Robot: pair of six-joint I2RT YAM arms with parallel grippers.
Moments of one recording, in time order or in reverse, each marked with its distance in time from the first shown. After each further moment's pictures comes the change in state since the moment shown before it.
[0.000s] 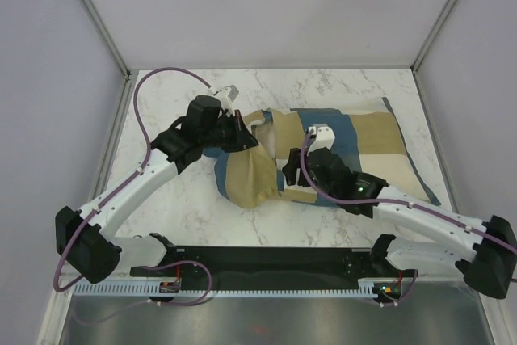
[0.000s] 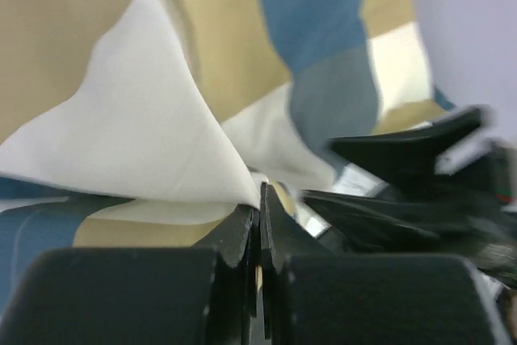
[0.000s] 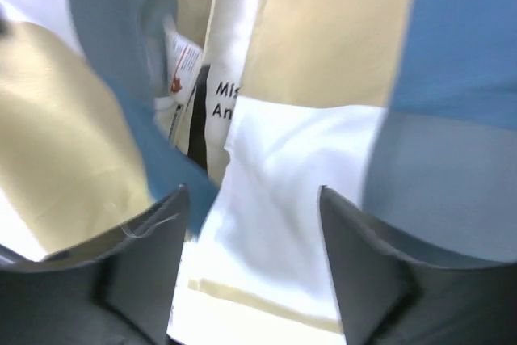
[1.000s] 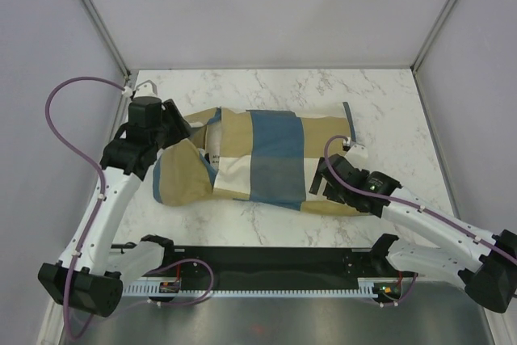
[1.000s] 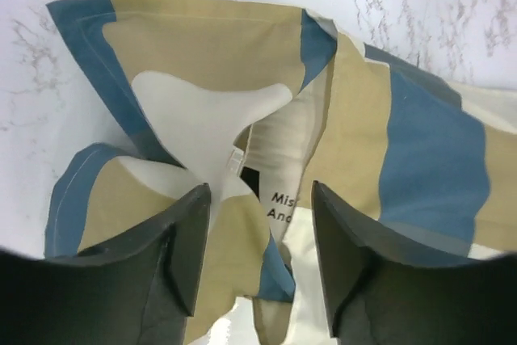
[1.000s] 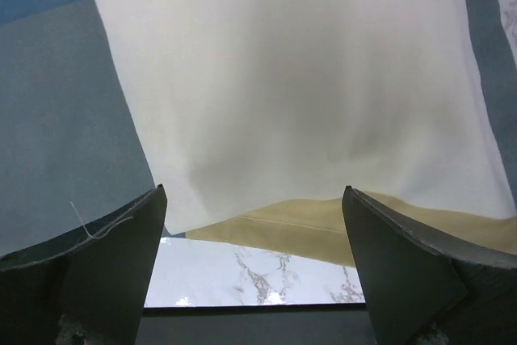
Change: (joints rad) left arm 0.374 -0.217 0.005 -0.276 -0.457 0.083; right arm -0.126 -0.131 -0.011 -0.542 0.035 0.379
